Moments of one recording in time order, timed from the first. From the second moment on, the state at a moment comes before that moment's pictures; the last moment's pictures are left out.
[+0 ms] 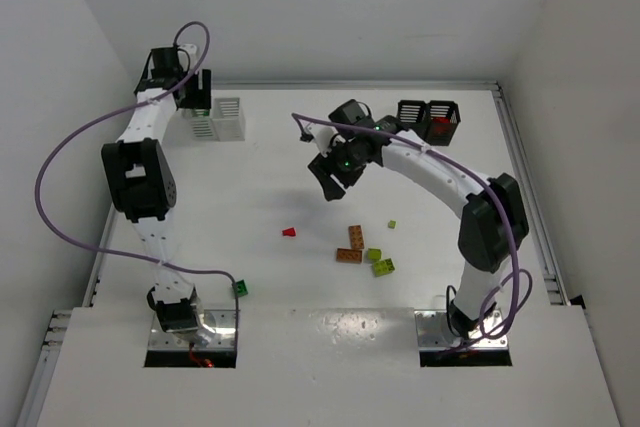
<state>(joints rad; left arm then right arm) 0.14 2.15 1.91 -0.45 0.06 0.13 0.63 1.80 1.52 -0.81 -0.28 -0.25</state>
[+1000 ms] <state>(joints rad) 0.55 1.43 1.26 -0.57 0.74 0.15 0.96 2.24 1.81 -0.83 -0.14 -0.39</state>
